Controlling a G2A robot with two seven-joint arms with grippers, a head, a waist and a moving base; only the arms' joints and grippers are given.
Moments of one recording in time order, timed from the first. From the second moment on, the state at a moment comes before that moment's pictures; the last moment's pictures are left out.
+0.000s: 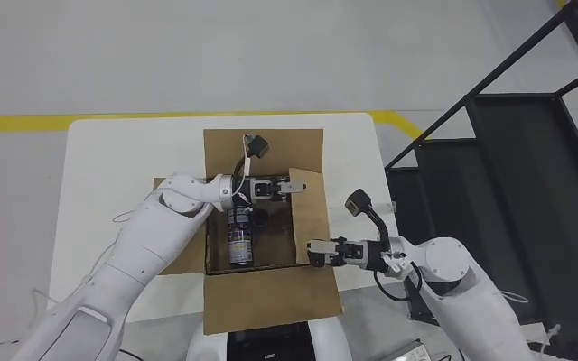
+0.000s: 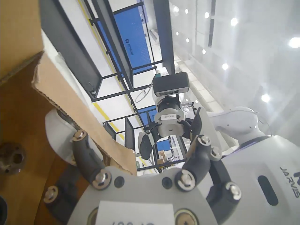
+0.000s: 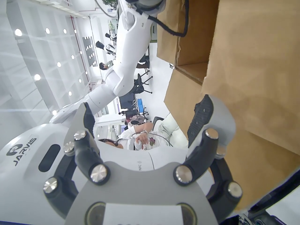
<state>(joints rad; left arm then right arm) 0.74 -1.27 -0.71 -1.10 -0.52 -0.56 -1.05 -1.69 -0.99 1.44 -2.01 0.36 -0.07 1.03</state>
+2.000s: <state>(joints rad) 1.25 -1.11 -1.54 -1.56 -0.51 -0.50 -1.14 -1.66 -1.00 1.40 -1.84 0.13 0.24 0.74</state>
